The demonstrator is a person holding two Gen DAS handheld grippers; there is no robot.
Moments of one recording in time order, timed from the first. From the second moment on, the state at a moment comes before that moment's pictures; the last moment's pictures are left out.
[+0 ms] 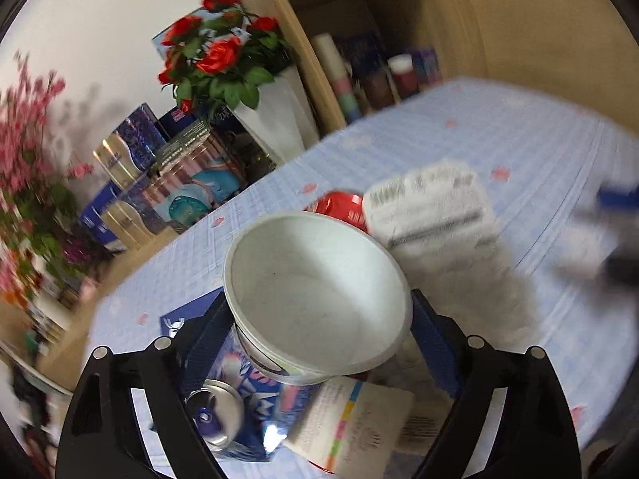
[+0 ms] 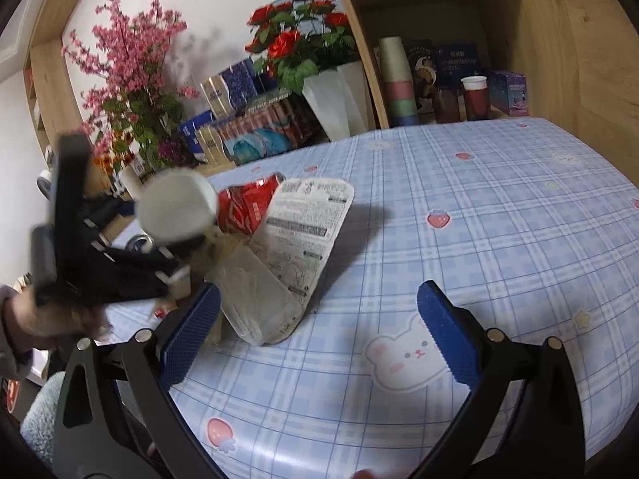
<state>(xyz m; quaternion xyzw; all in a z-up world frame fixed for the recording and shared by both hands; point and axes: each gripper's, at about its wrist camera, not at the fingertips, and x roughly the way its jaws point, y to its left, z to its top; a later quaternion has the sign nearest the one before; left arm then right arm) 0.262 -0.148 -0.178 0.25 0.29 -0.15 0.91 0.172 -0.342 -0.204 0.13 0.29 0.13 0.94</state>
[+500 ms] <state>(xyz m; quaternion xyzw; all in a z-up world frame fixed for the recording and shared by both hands) 0.214 -0.088 -0.118 0.07 0.28 -0.17 0.94 0.198 -0.278 -0.208 0.01 0.32 0.17 0.93</state>
